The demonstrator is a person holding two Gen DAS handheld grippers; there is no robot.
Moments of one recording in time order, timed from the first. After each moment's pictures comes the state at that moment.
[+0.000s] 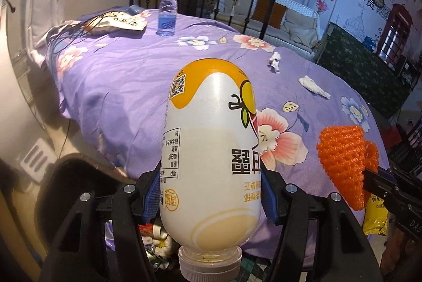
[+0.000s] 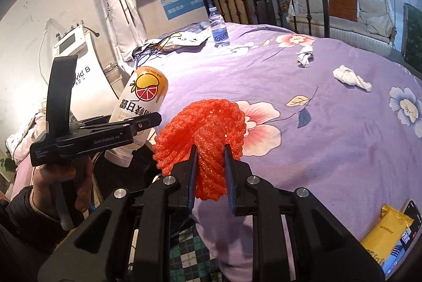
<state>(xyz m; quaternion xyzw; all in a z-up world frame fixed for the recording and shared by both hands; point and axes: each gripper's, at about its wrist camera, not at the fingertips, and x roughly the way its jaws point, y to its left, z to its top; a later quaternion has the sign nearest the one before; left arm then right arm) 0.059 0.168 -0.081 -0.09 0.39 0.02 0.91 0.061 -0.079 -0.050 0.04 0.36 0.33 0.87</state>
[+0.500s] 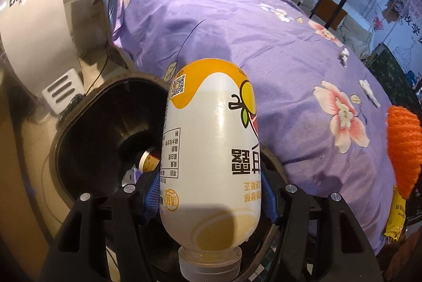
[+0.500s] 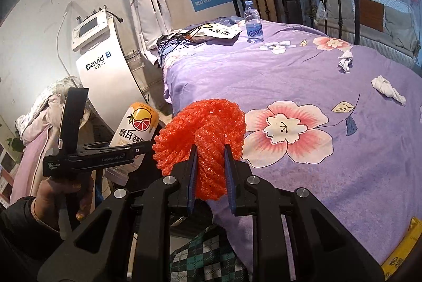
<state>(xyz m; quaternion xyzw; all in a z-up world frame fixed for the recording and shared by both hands) 0.017 0.259 -0.150 -0.19 0.47 0.13 0.85 0.043 -0.013 -0.056 0.01 0.35 0.38 0.86</state>
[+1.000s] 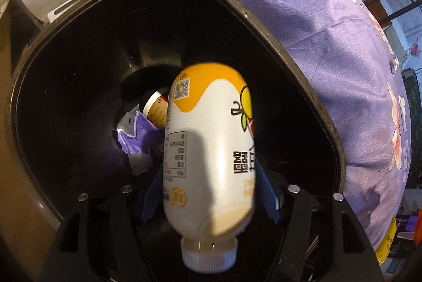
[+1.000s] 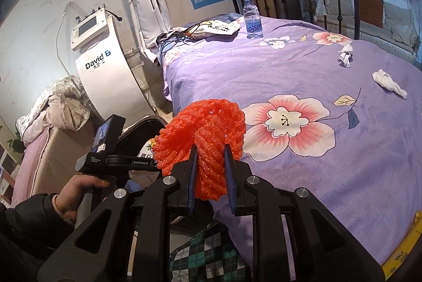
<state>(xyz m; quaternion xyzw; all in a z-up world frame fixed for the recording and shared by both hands) 0.025 0.302 -0.229 -0.31 0.57 0.16 0.74 0.046 -0.015 -0.064 0.02 0.36 0.38 0.85</state>
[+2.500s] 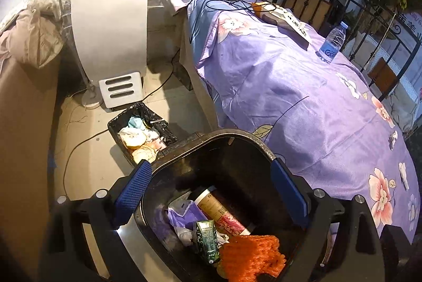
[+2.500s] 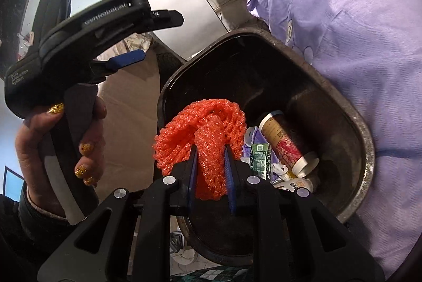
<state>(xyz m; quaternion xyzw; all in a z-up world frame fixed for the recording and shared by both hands) -0.021 0.354 -0.106 -0.24 0.37 0.31 0.84 0.028 0.185 -0.163 -0.03 0.52 0.55 0.65</state>
